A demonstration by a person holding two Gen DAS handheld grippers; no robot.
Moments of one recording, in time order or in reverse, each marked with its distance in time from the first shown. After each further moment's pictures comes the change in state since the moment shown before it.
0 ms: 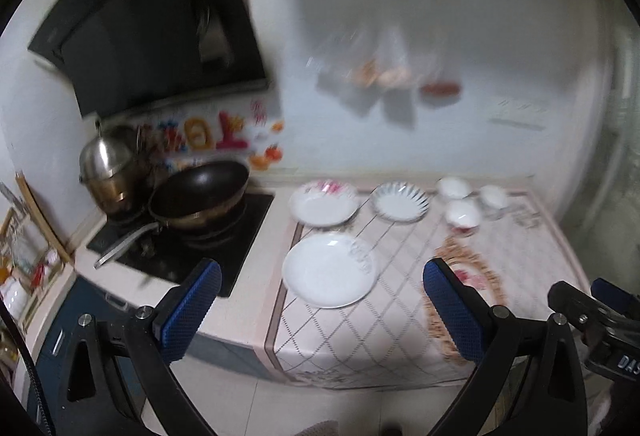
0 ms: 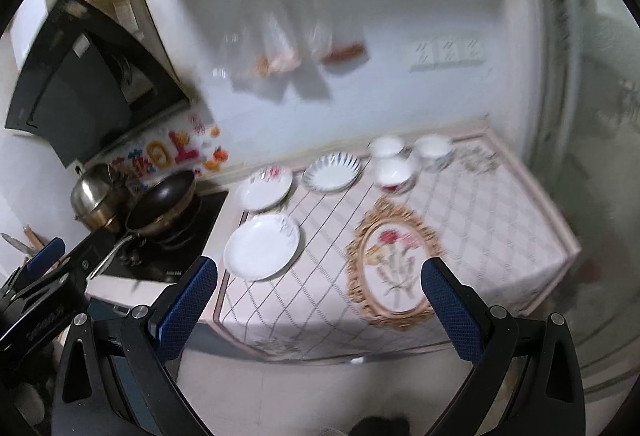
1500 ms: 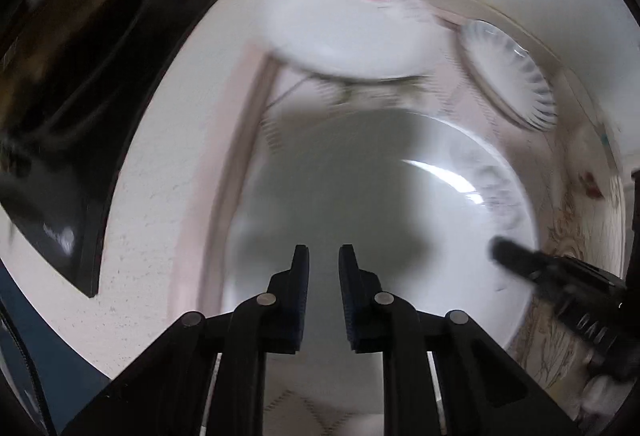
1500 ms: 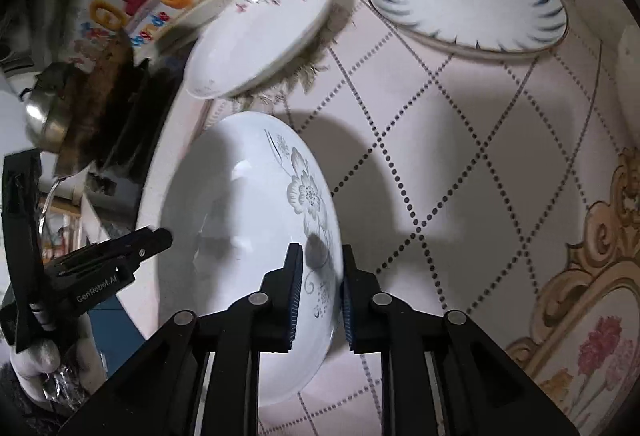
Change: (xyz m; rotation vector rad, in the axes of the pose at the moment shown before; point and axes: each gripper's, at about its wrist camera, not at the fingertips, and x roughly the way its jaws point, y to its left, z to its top) left arm 0.356 -0.021 -0.038 -0.079 0.669 -0.118; right arm 0.511 0.017 0.020 -0.093 0.631 0.283
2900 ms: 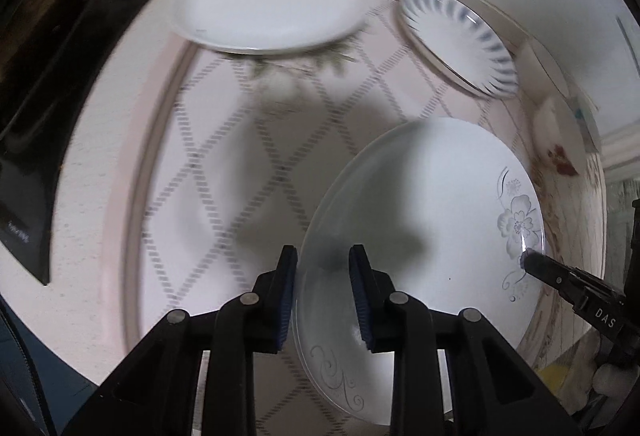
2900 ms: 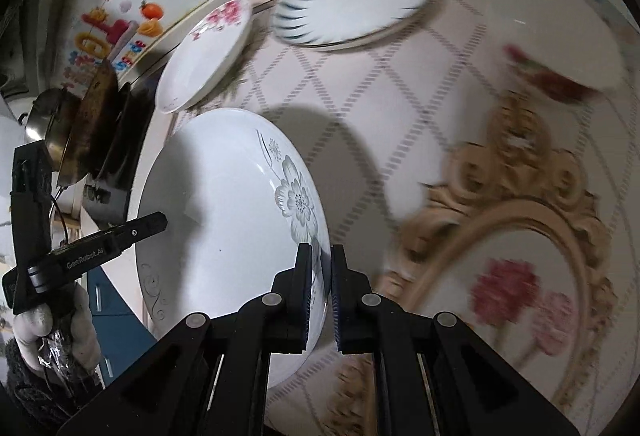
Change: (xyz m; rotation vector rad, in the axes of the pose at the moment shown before) left arm 0.028 -0.030 -0.004 0.006 0.068 -0.106; right arm -0.068 -0.094 -0.037 0.135 -0.008 -0.054
